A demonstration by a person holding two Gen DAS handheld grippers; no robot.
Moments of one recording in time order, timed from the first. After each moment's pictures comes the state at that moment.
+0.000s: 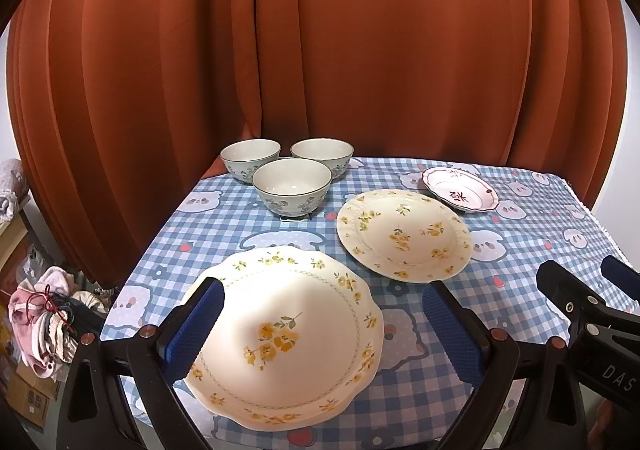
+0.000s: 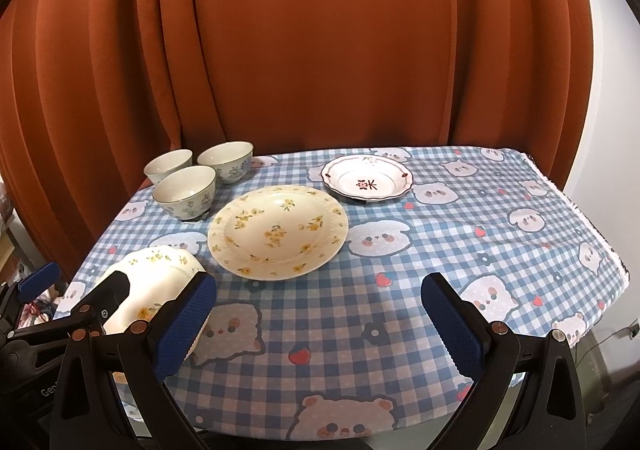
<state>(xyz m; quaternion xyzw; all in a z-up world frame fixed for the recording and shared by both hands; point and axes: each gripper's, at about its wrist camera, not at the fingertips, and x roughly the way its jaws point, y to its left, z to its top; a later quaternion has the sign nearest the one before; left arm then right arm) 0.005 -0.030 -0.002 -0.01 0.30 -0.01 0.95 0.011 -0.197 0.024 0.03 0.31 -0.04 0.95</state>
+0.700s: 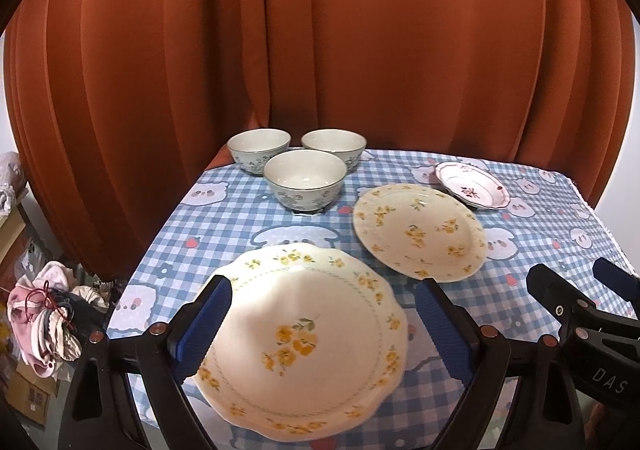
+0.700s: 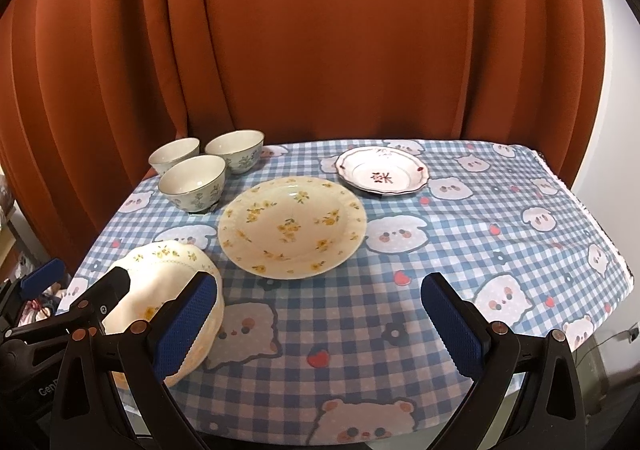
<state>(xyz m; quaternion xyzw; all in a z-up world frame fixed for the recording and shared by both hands) 0.025 -0.003 -0.007 -0.02 0.33 -0.01 0.94 0.033 -0.172 0.020 0.02 0.34 -0.03 0.94</state>
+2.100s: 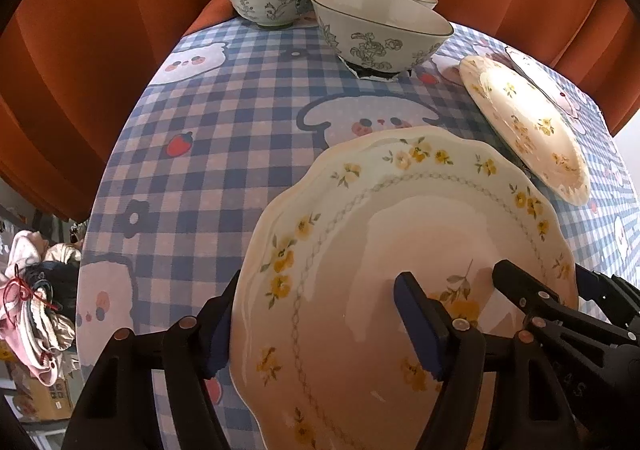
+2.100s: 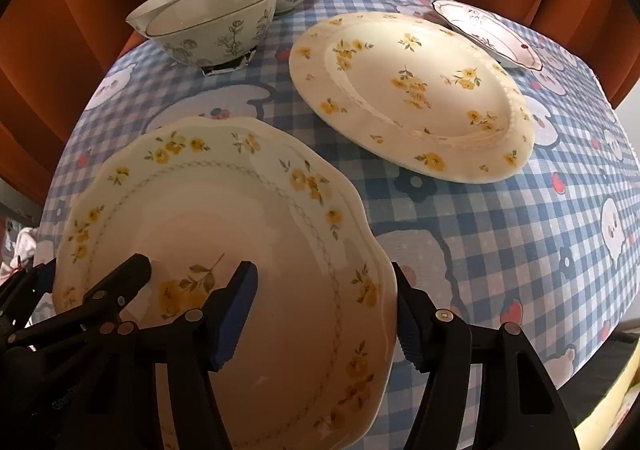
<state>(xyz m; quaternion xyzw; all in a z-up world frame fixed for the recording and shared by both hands) 0.134 0.090 -0.114 0.00 0.54 -0.07 0.84 0.146 -0.051 -0.101 0.03 0.56 -0.05 0.82</state>
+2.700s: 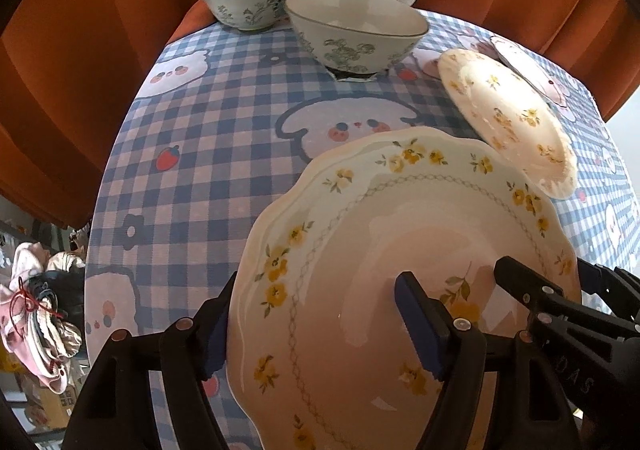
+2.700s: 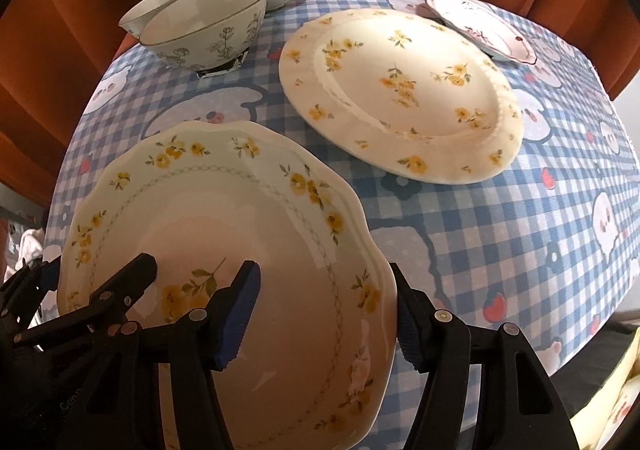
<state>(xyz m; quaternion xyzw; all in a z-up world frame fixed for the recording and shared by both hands) 0.139 0.075 -0.098 0.01 0.56 -0.09 0.83 0.150 -0.062 -0.086 0.04 0.59 -0.05 0.81</state>
